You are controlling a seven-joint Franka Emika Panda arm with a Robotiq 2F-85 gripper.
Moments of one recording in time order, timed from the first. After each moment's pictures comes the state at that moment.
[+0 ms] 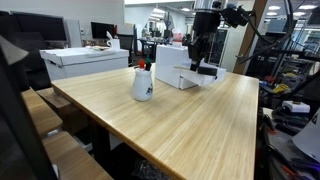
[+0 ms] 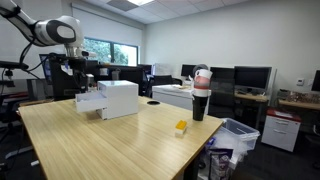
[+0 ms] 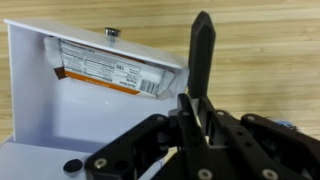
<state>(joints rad) 0.12 -0.23 0.19 -2.43 -0.02 2.27 0.45</state>
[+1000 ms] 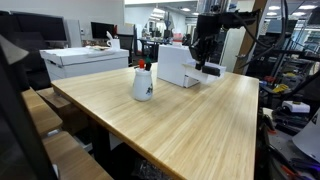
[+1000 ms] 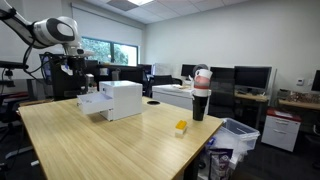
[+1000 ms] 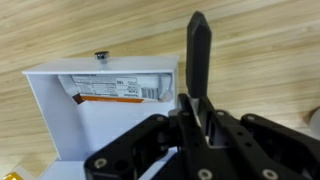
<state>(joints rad) 0.10 -0.24 0.21 -2.44 -0.20 2.20 0.77</state>
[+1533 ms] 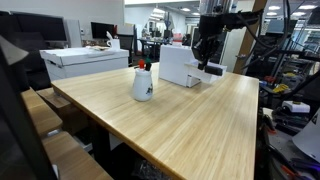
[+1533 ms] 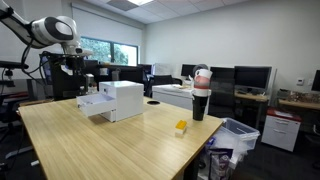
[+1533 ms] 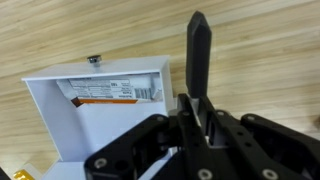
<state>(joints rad) 0.10 -0.26 0.22 -2.45 -0.22 2.18 0.78</state>
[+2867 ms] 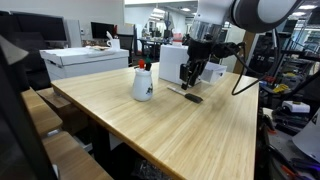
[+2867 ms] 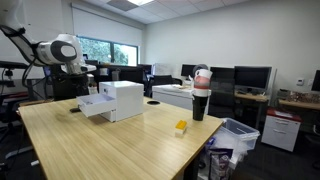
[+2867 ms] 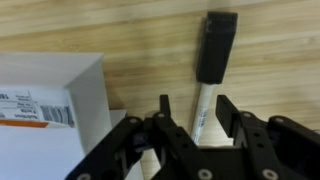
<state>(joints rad) 0.10 -0.09 0.21 -2.53 -0.20 2.55 0.68</state>
